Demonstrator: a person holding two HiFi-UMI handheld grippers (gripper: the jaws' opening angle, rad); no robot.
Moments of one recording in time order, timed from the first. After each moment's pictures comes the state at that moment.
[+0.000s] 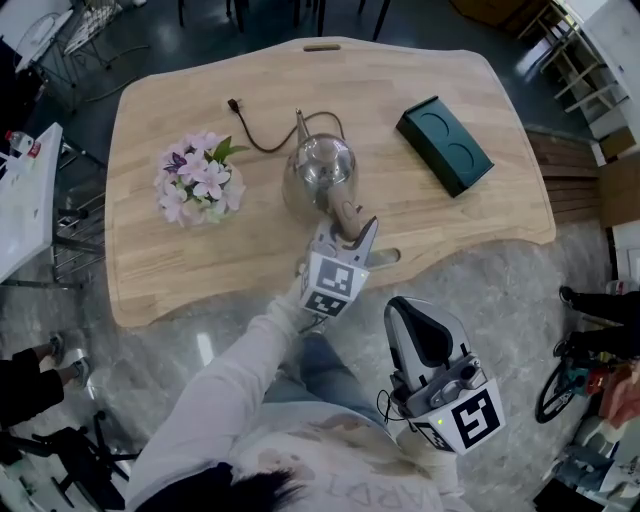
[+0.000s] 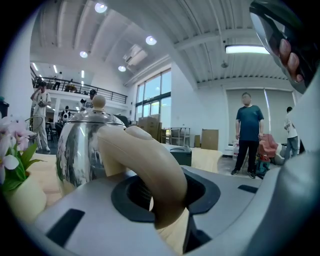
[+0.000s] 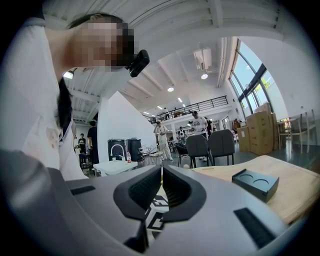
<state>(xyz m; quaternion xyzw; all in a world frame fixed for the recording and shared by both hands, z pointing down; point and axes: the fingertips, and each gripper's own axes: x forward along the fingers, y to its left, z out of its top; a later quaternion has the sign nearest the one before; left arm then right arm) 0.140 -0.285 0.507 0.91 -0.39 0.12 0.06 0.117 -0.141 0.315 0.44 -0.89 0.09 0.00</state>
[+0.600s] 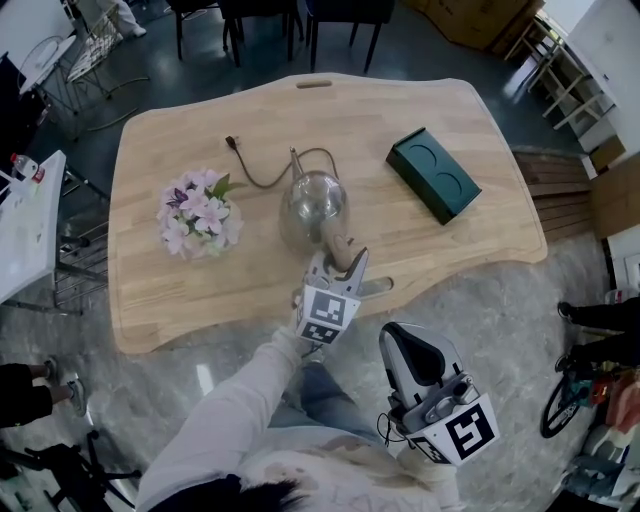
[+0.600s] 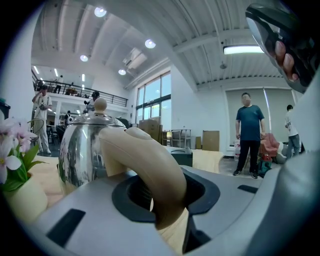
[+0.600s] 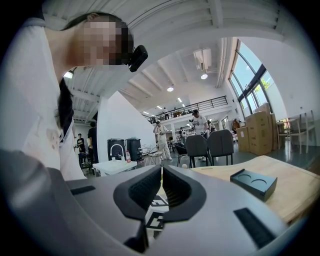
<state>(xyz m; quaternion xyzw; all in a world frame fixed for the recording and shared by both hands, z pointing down) 0.138 -0.284 0.504 0.91 -0.39 0.11 0.04 0.123 -0.138 0.312 0.44 -0.89 0.08 0.00</state>
